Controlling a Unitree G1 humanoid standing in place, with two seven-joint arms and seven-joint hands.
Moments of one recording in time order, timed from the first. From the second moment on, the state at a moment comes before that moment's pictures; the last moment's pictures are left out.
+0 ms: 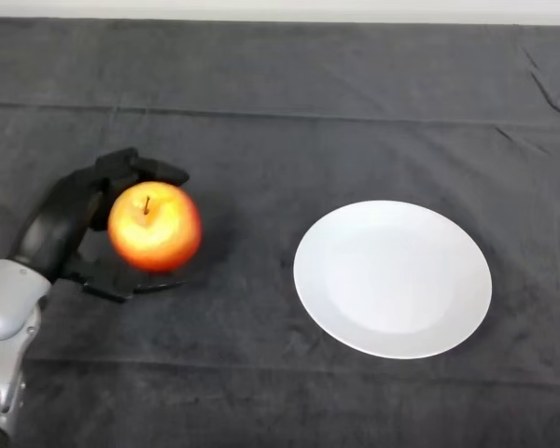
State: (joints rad) left arm -0.41 0.39 -0.03 0.50 0.07 -0.33 -0.24; right arm -0.51 -0.61 -1.14 1.19 1.04 0.01 0.33
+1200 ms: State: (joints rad) left arm -0.51 0.24 -0.46 0.39 0.04 -0.25 -0.13; right arm -0.51 -0.61 -1.14 1.19 1.04 0.01 0.33
